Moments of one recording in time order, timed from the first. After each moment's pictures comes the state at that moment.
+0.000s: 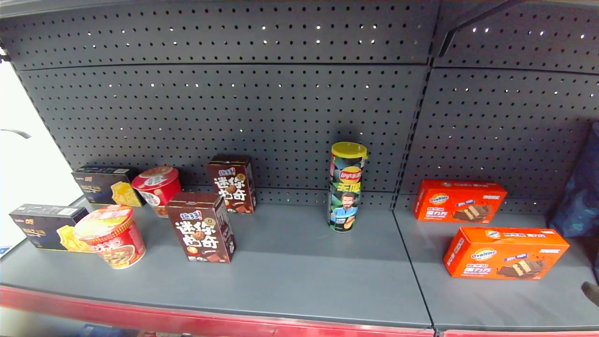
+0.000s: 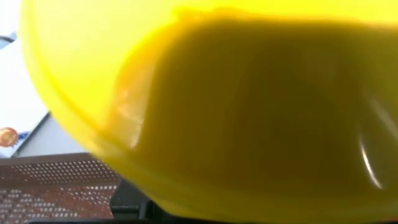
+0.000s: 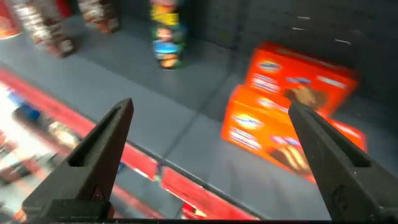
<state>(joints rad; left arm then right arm) -0.16 0.09 -0.36 0.33 0.22 0.16 0.19 0.68 -0.44 -0.13 0.25 -0.11</state>
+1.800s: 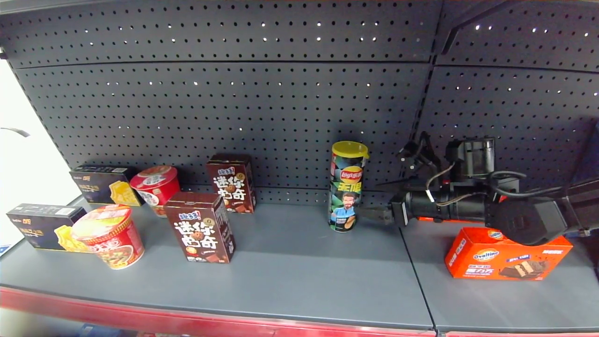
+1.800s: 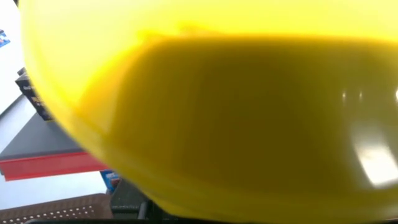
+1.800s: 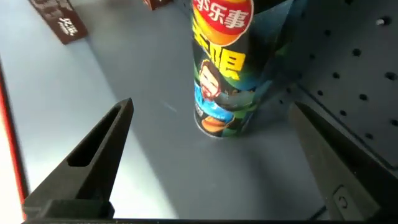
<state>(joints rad) -0.27 0.16 -0.37 0.17 0.12 0.06 0.37 1.89 -1.07 -0.47 0.51 -0.23</state>
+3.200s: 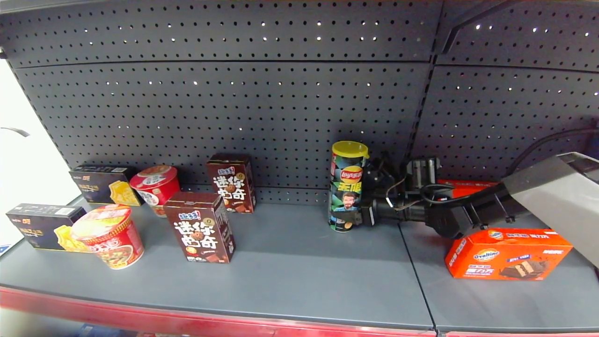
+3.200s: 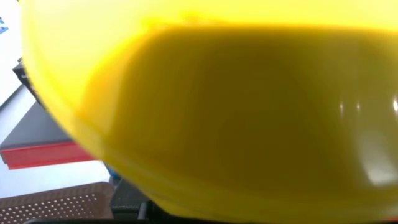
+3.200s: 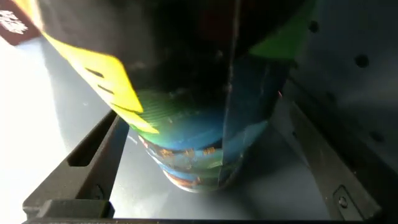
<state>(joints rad) -0.26 0.18 -0.38 0.23 0.12 0.06 0.37 2.22 -1.32 -0.55 0.60 -0.20</state>
